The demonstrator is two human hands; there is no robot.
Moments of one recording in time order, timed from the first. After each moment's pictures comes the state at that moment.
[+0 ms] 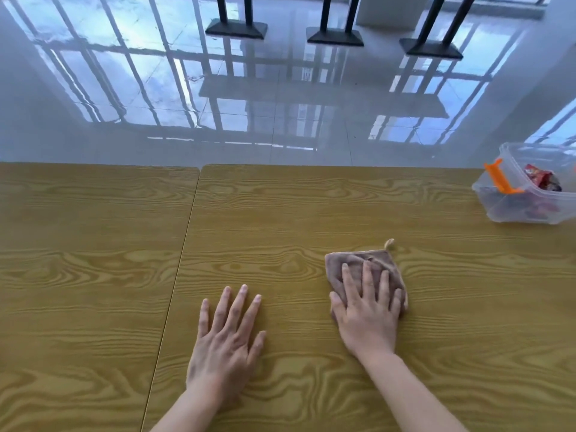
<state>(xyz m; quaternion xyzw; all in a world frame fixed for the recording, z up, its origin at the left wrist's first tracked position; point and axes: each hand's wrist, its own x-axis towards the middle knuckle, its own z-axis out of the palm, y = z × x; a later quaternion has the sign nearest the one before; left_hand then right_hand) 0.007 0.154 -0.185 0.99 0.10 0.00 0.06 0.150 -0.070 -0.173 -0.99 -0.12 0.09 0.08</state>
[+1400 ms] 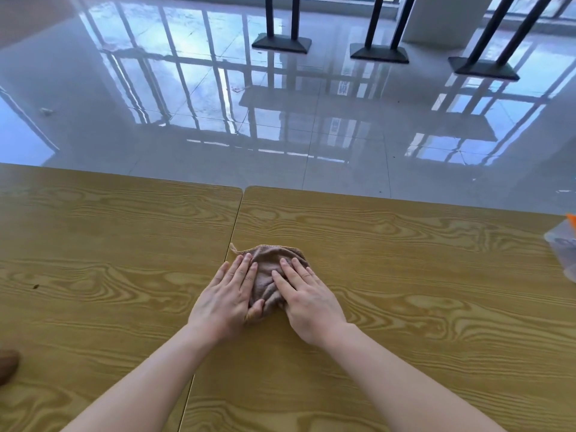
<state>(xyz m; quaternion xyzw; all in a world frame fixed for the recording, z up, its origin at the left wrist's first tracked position) 0.091 0.256 -0.173 1.00 0.05 -0.07 0.00 0.188 0.066 -0.165 -0.87 -0.46 0.10 0.12</state>
